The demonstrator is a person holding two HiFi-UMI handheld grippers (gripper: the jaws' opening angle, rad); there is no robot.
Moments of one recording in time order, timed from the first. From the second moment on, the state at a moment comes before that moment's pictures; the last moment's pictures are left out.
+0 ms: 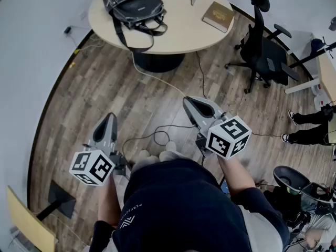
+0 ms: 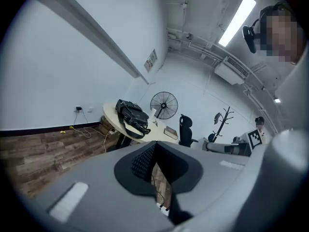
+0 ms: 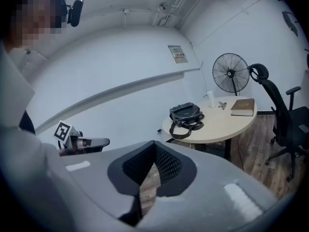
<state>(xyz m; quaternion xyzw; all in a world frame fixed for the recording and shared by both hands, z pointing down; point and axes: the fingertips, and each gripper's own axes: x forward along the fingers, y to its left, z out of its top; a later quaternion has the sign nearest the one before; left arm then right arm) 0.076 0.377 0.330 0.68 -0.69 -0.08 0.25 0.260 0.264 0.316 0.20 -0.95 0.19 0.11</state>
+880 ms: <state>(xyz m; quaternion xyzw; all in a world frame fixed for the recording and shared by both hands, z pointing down) 0.096 0.333 0.336 0.63 -0.73 -0.08 0.25 0.266 0.207 0.333 0.15 -0.96 0.19 0.11</state>
